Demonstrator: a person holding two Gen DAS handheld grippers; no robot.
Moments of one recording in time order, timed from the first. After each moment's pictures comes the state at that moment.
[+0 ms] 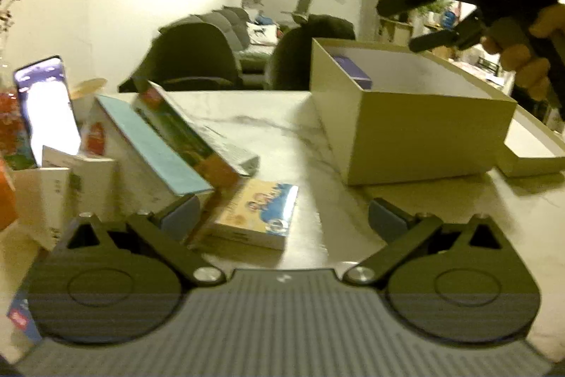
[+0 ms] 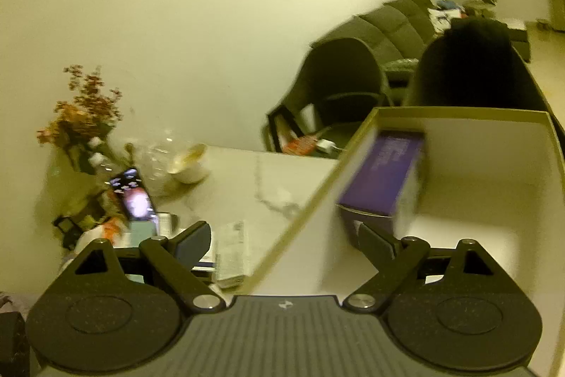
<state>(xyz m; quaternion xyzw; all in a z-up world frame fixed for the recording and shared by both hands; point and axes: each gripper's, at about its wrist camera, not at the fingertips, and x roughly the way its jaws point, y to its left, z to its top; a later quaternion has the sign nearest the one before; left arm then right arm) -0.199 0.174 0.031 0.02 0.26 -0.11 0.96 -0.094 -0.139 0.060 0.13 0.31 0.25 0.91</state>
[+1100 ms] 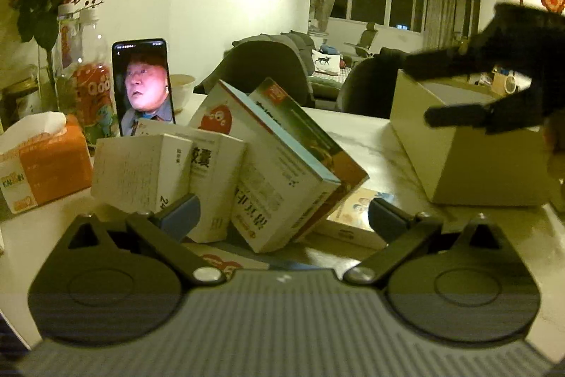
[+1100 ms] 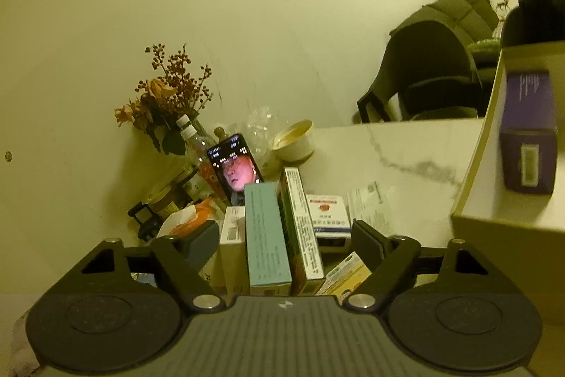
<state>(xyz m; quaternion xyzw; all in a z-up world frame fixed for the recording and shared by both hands) -0.215 0.236 0.020 -0.03 0.21 -0.01 0.98 -0.144 -0.031 0.017 0.19 0.29 0.35 0.87</state>
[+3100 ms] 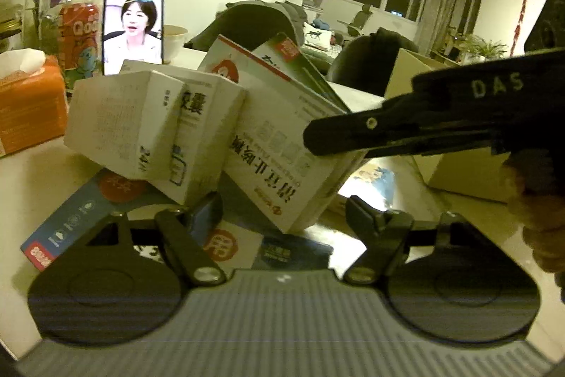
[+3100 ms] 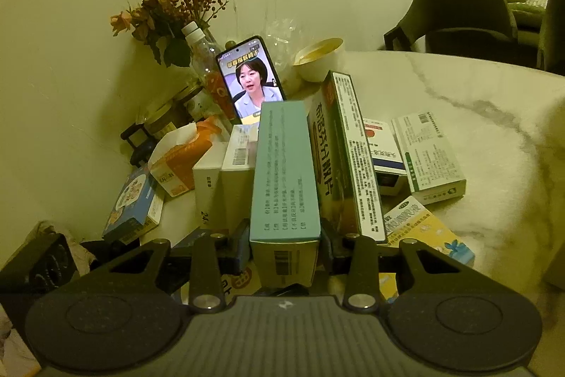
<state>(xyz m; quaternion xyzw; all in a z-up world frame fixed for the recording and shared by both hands) -0.201 0.249 -0.001 -0.09 0.27 -0.05 0.96 -0.129 0.049 -0.019 0.11 0.37 0.39 0.84</state>
